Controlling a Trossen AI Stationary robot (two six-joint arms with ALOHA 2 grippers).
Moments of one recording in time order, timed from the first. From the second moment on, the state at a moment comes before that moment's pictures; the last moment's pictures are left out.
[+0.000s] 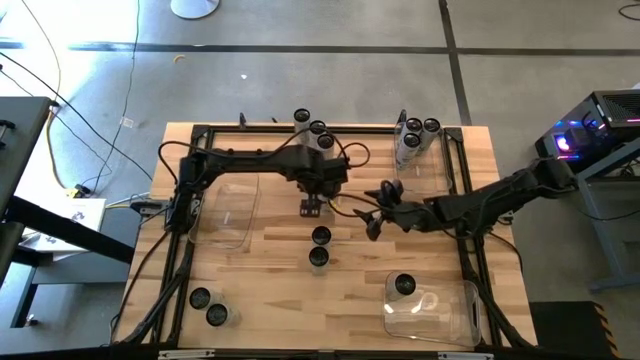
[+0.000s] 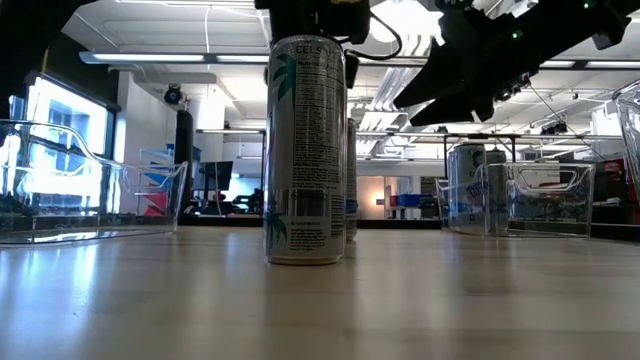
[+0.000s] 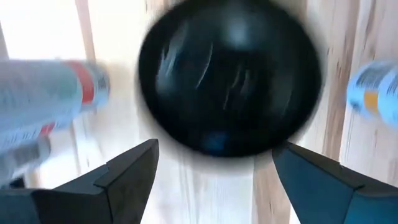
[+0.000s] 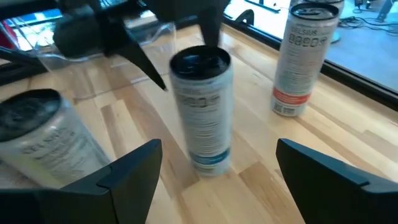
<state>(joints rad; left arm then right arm) 0.12 2.05 1.86 -1.23 -0.16 0.20 0.21 1.25 0.59 0.15 0.62 0.42</state>
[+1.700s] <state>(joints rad) 0.40 1.61 0.83 0.03 0.20 0.42 0.08 1.75 0.89 0.18 0.34 0.40</state>
